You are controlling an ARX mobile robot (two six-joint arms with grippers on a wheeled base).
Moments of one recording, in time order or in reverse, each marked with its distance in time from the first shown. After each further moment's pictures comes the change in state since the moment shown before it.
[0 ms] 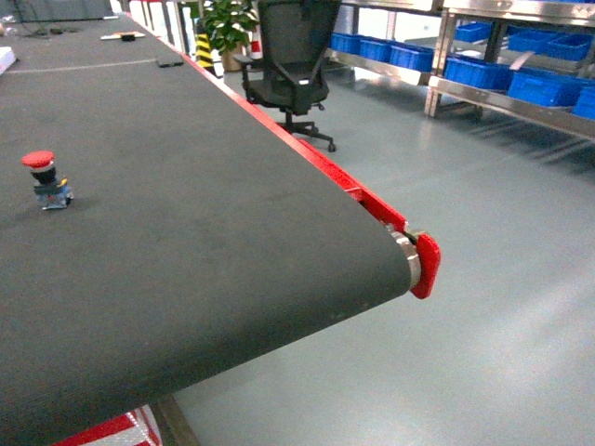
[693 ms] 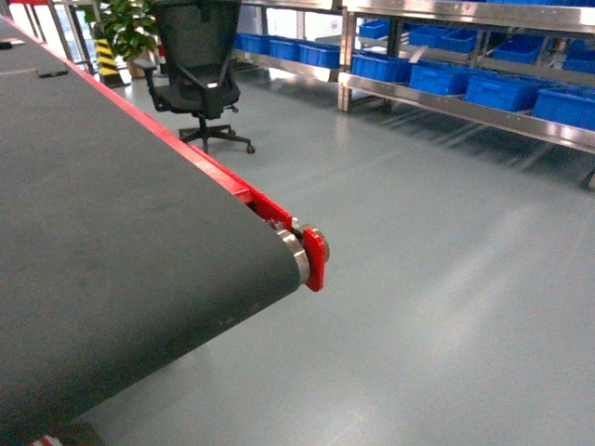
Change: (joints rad) left arm 0.000 0.000 0.000 0.000 0.000 0.000; right arm 0.000 0.000 0.000 0.000 0.000 0.000
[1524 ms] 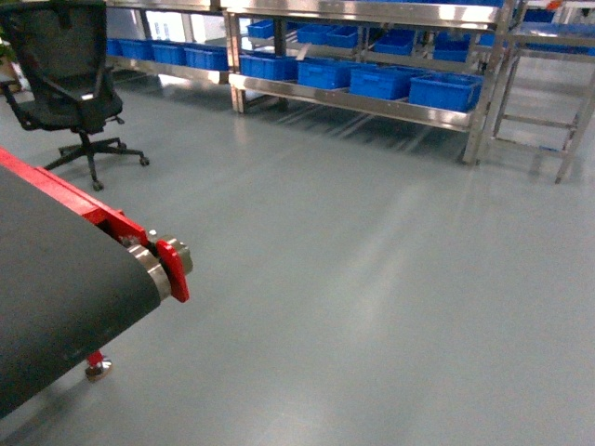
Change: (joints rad) left arm 0.000 0.000 0.000 0.000 0.000 0.000; right arm 0.000 0.000 0.000 0.000 0.000 0.000
